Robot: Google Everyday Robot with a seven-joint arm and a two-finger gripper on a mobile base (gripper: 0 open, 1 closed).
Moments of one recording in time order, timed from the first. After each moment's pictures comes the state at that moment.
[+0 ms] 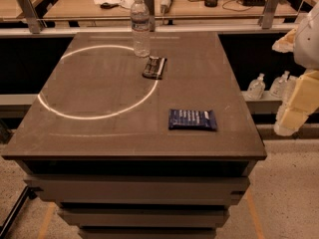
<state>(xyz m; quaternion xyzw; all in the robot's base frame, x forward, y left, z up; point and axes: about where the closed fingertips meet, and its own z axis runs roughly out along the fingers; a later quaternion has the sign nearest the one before) 0.438 -0.216 0.977 -0.60 0.78 -0.04 0.16</state>
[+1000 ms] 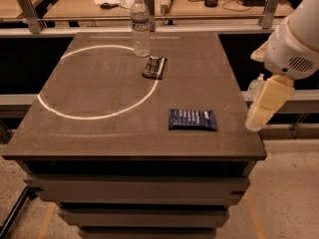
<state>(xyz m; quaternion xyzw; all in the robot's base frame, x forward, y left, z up) 0.479 -0.195 0.937 -0.59 0.79 0.00 0.17</state>
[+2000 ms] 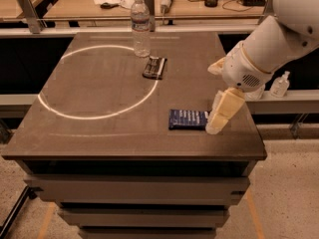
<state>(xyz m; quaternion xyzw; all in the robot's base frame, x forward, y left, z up) 0.515 -0.125 0.882 -0.63 0.74 0.10 0.22</state>
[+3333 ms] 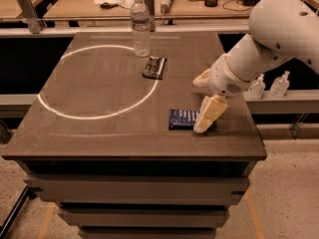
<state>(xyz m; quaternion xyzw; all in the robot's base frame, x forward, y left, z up) 0.548 -0.106 0.835 -0.66 0.71 0.12 0.23</state>
